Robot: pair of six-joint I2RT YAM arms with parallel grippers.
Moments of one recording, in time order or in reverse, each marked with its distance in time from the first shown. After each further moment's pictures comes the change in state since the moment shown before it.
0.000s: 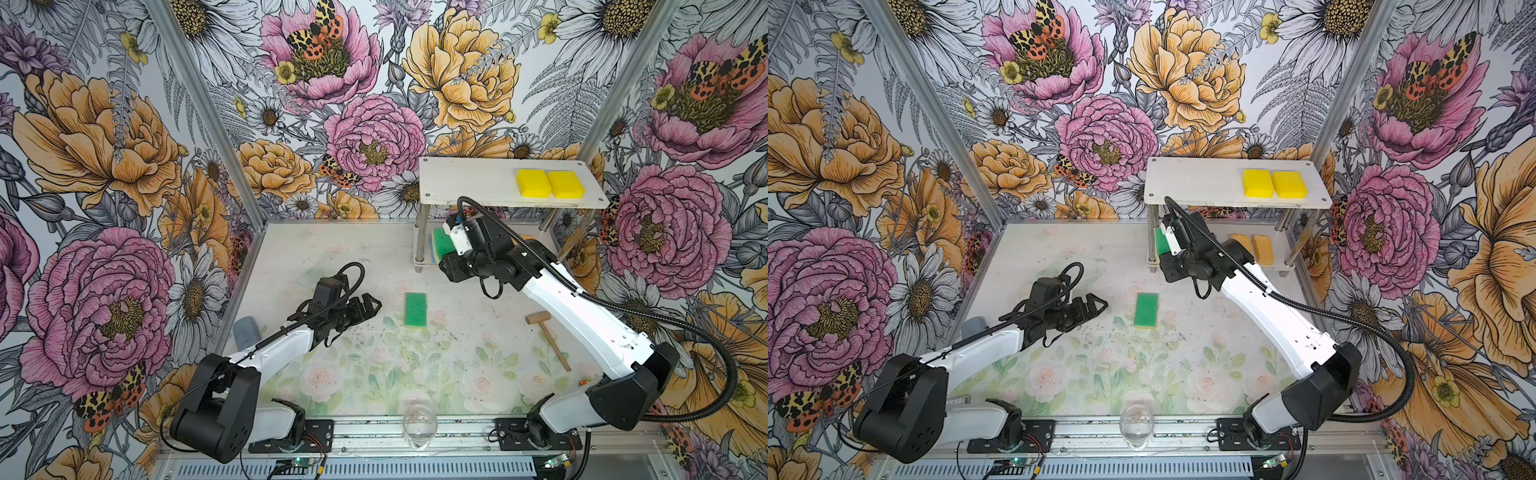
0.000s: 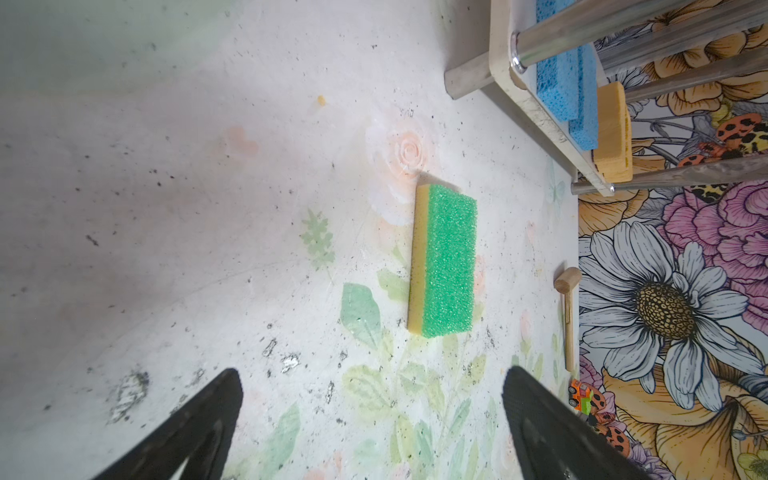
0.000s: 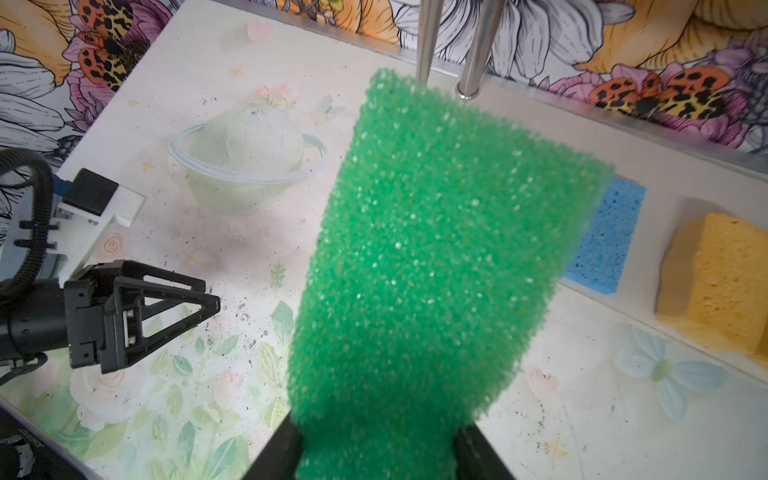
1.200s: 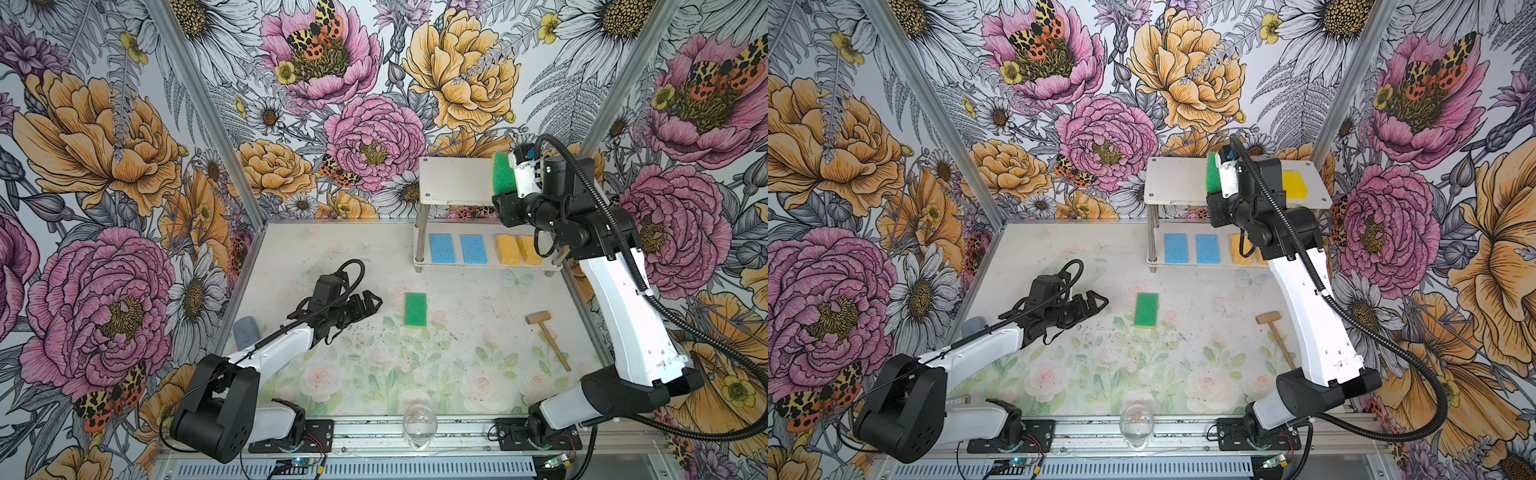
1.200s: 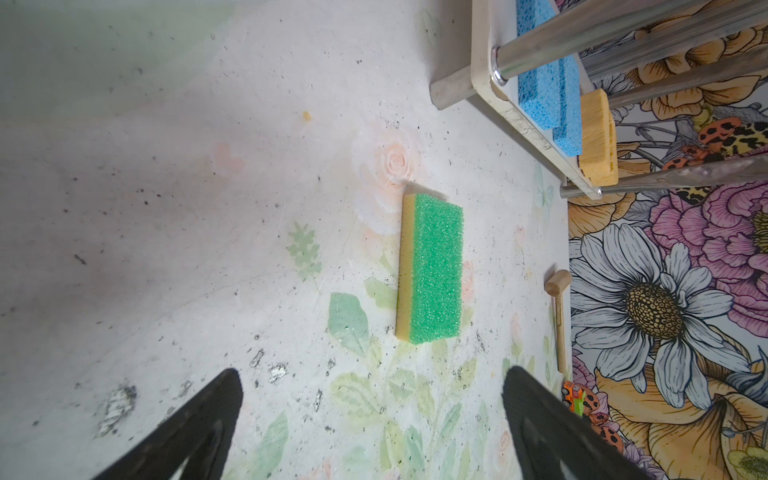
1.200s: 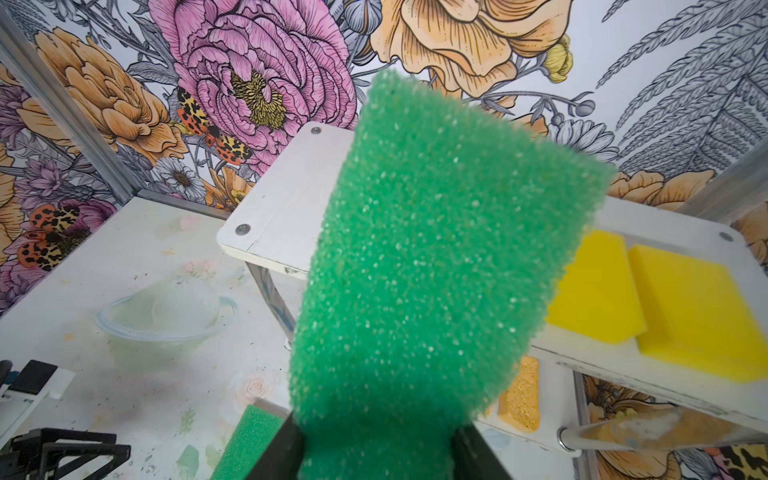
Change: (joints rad) left arm 0.000 0.000 0.023 0.000 0.003 0.000; right arm -0.277 0.064 0.511 -0.098 0.061 -0.186
